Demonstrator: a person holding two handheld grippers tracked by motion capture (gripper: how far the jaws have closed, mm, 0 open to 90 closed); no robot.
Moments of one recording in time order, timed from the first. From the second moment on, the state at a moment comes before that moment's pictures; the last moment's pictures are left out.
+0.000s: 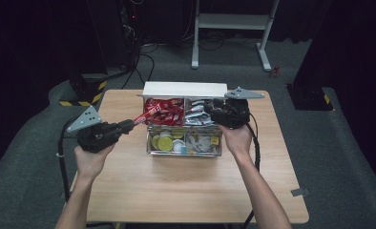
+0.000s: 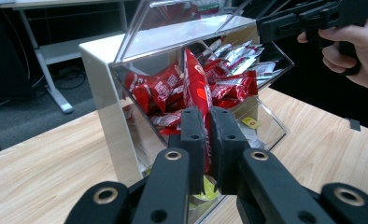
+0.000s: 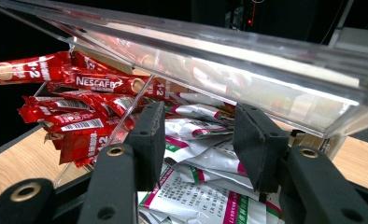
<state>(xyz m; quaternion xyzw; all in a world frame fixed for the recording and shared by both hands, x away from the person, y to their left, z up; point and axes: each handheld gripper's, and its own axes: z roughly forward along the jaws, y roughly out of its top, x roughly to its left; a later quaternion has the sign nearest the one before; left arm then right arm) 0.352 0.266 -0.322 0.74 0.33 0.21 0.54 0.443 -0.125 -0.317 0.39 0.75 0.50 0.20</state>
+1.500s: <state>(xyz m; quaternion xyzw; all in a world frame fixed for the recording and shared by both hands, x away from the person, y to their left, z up) 0.339 0.334 -0.362 0.69 0.40 0.22 0.56 0.438 -0.123 -0.310 0.38 0.75 0.49 0.21</state>
